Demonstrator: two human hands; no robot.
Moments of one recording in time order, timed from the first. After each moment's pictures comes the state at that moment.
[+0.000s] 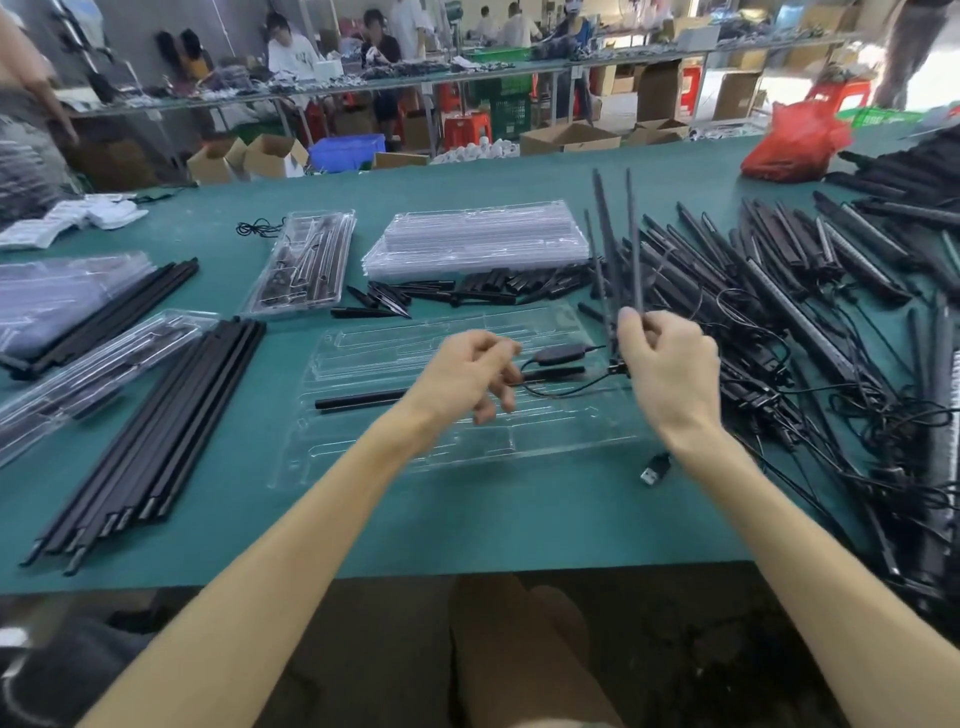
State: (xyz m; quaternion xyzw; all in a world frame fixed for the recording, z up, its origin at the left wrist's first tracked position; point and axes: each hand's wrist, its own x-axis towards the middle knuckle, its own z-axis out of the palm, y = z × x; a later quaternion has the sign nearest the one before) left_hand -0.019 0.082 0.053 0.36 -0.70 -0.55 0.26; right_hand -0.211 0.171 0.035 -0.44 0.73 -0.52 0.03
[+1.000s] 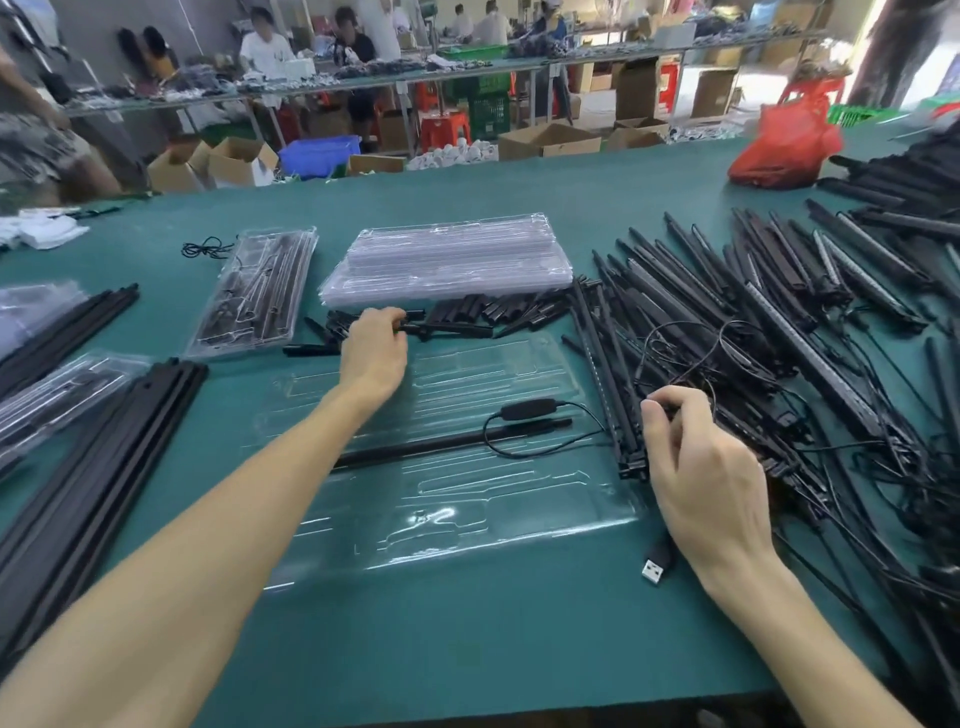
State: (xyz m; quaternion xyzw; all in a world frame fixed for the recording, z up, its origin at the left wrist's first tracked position) left_hand -0.041 -0.089 0.023 0.53 -0.80 -0.14 0.26; right_hand -0.235 0.189 -0.002 -0.49 0.75 -0.43 -0.13
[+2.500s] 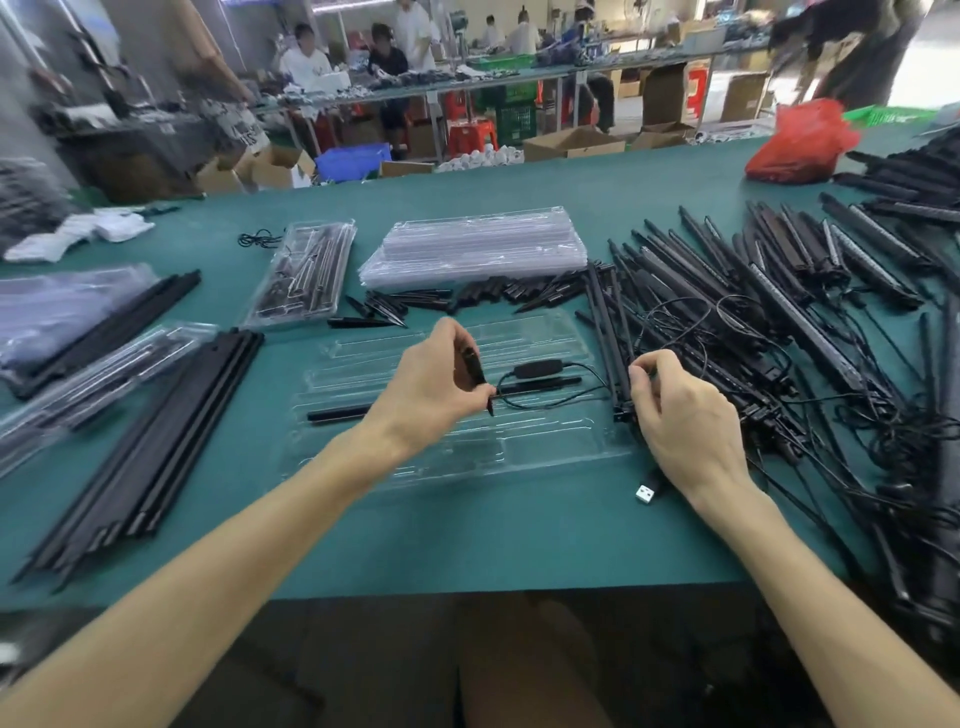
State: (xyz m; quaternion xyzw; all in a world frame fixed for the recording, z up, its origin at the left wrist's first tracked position) left_hand -0.005 0.064 0.047 0.39 -0.84 -0.27 0.28; right_hand -0.241 0.187 -0.011 -0.54 0.74 -0.38 -0.11
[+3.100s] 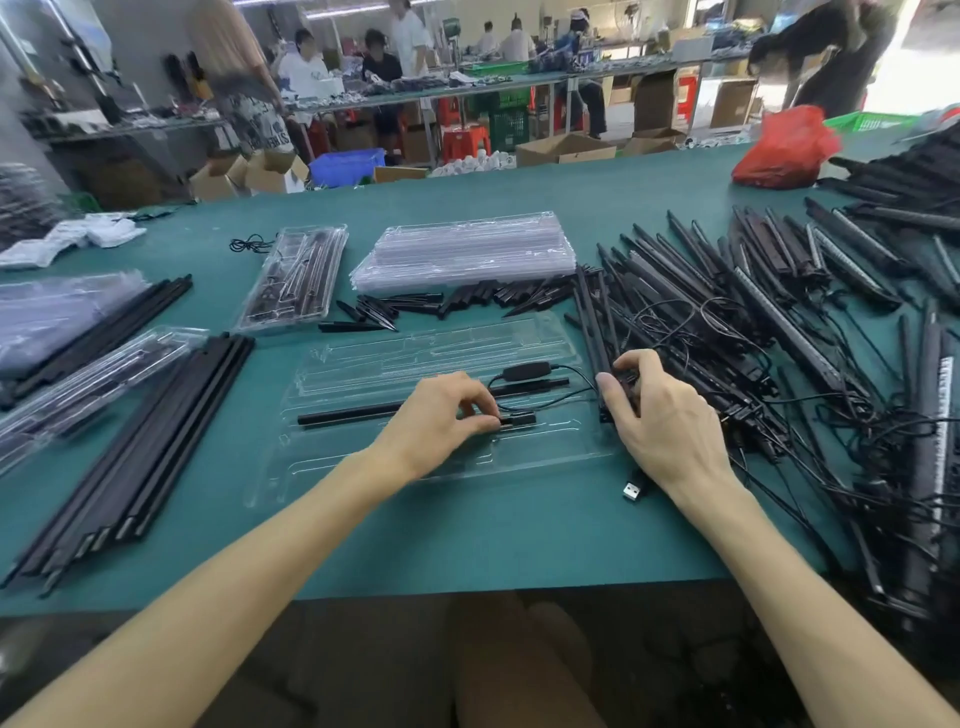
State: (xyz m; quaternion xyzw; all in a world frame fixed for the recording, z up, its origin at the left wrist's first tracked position) left_hand -0.012 0.069 0.022 0.35 -0.89 -0.22 0.19; right_hand -0.242 0.185 -0.012 -0.54 0.75 -0.37 -0.09
